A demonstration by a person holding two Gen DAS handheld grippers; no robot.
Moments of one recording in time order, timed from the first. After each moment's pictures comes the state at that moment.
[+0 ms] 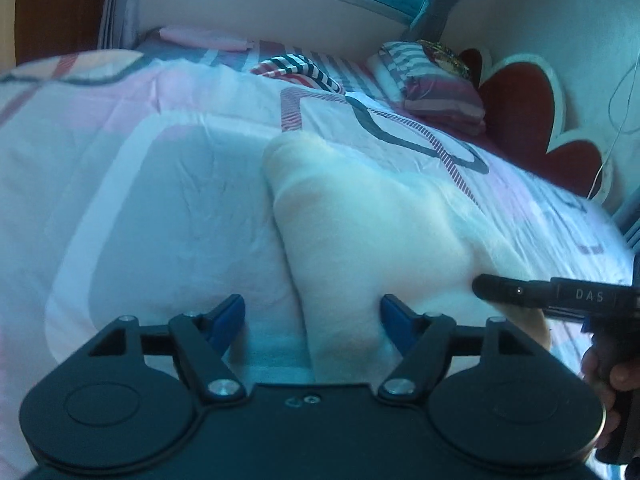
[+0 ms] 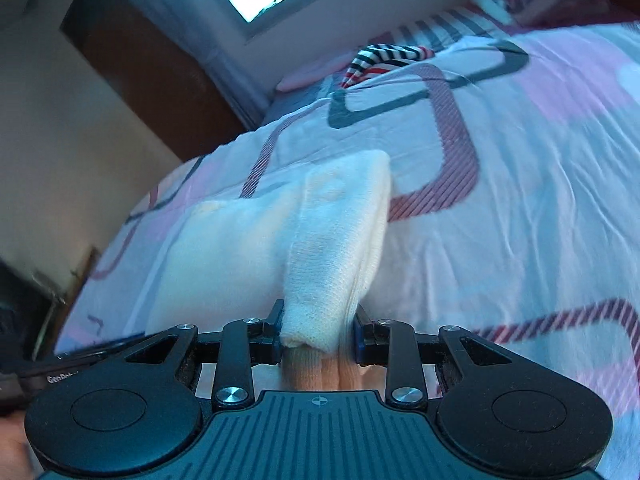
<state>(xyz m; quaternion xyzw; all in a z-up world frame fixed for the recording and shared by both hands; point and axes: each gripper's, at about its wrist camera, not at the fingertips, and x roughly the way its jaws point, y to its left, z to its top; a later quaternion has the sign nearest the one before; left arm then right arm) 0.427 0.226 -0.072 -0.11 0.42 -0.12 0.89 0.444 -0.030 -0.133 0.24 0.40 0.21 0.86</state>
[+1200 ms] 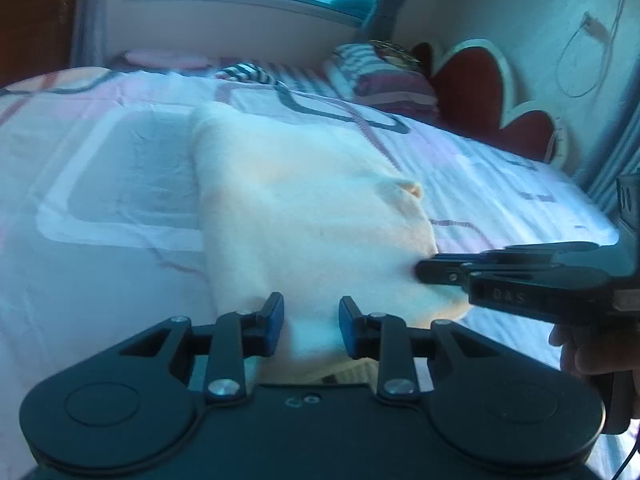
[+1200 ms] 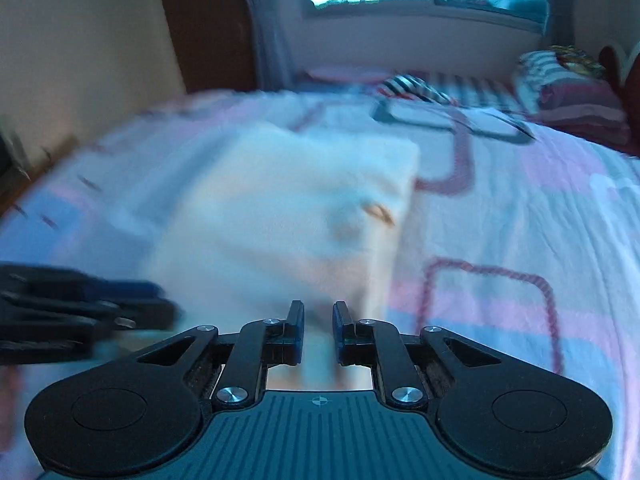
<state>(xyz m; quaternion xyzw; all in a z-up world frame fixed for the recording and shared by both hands) 0.312 0.167 -0.059 -0.06 0.38 -0.15 0.91 0.333 0.011 -0.103 -0.01 0.37 0.19 0.91</state>
